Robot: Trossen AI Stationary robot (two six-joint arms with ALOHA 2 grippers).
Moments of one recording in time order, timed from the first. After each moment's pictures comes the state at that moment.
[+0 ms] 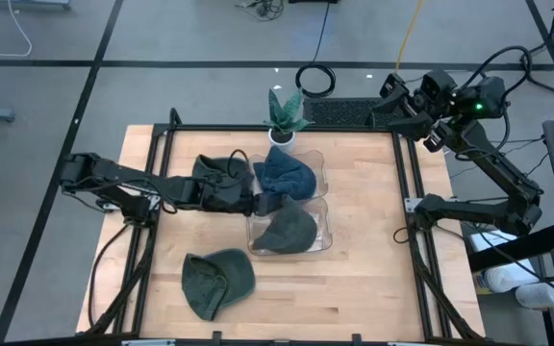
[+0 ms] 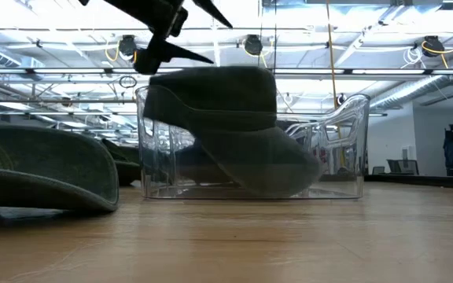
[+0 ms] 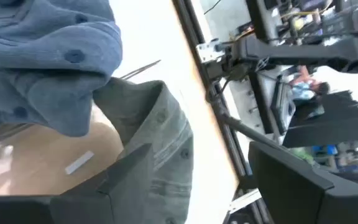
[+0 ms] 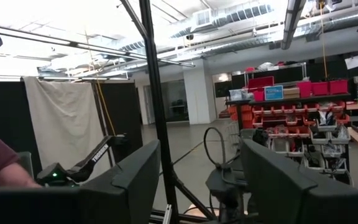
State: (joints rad) left arm -0.10 1.40 0.95 0.01 -0.18 -1.24; right arm -0.80 1.01 1.22 0.51 -1.15 0.77
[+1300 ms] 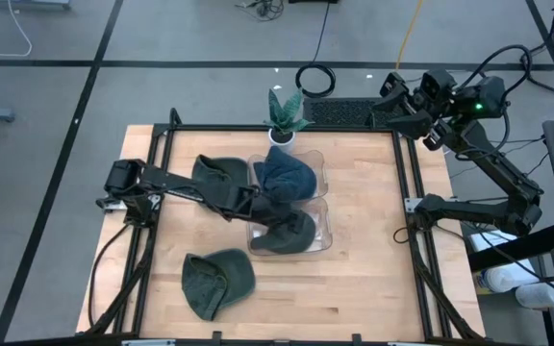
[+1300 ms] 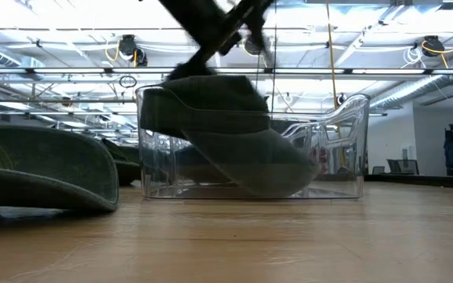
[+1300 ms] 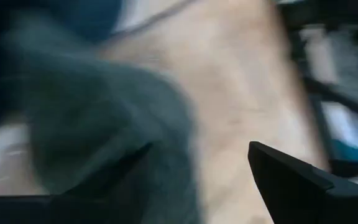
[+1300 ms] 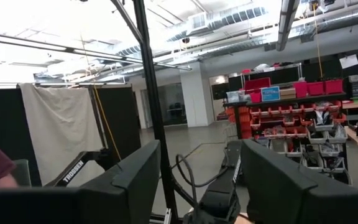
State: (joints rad) left arm -0.11 1.81 1.39 -0.39 -0.14 -1.22; right arm -0.80 1.01 1.22 0.50 -1.13 0.78
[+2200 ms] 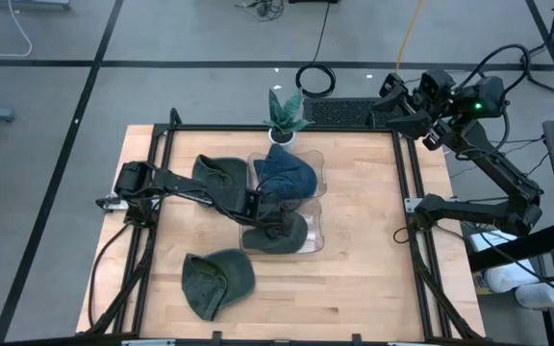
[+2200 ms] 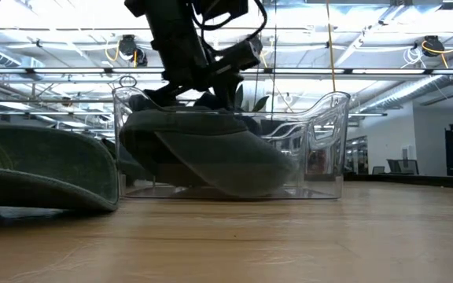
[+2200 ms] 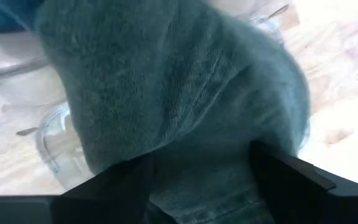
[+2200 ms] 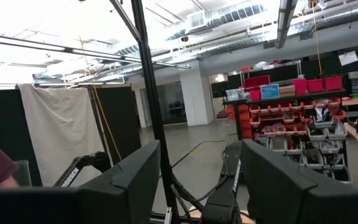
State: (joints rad) left arm -0.11 1.90 1.39 -0.66 -0.11 -1.28; right arm -0.80 1.01 1.22 0.48 -1.13 0.78
